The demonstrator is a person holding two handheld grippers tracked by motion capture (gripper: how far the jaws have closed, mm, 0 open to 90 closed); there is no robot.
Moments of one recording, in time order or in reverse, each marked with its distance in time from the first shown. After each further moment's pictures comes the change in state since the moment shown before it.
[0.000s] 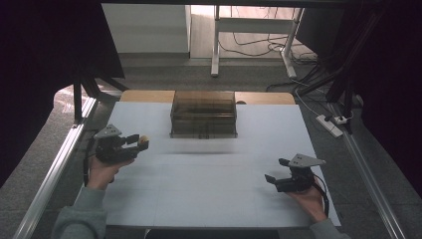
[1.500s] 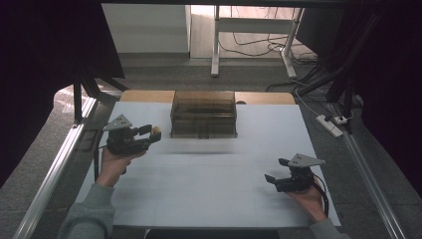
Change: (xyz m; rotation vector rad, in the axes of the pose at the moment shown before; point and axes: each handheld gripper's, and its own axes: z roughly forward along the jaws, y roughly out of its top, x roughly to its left) left arm -0.025 0.033 0.011 -0.075 -0.065 0.050; right arm -0.001 0.000 0.000 0.010 -0.001 -0.004
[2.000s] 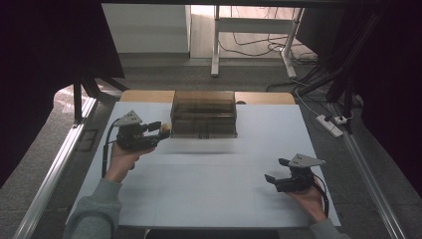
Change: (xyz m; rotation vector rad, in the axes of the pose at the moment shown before) left arm -0.007 0.013 0.022 0.003 -0.041 0.034; right arm 0.001 0.000 0.000 -0.015 0.001 0.004
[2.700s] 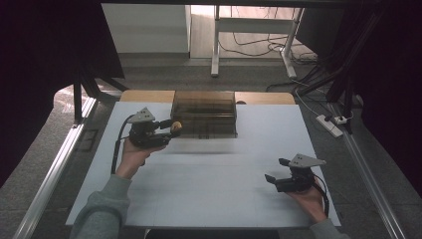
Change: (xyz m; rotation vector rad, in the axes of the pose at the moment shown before) left arm -0.012 0.012 0.023 -0.001 -0.043 0.034; right arm 0.000 0.000 -0.001 -0.001 0.002 -0.006
